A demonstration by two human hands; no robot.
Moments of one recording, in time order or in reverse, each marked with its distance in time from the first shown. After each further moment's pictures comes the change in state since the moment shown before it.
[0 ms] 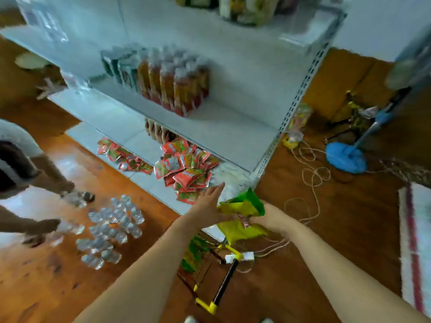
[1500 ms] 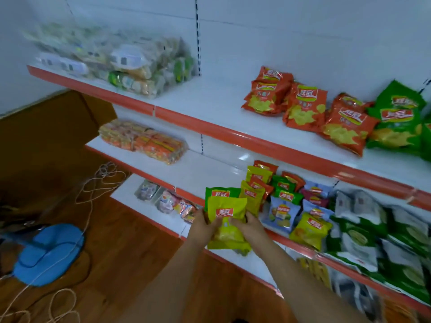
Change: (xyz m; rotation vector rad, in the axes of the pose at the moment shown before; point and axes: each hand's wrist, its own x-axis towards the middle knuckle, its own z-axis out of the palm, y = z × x) left_hand 0.323 0.938 0.607 -0.045 -0.972 0.650; right_hand -0.289 0.637 -0.639 1.360 1.598 0.497
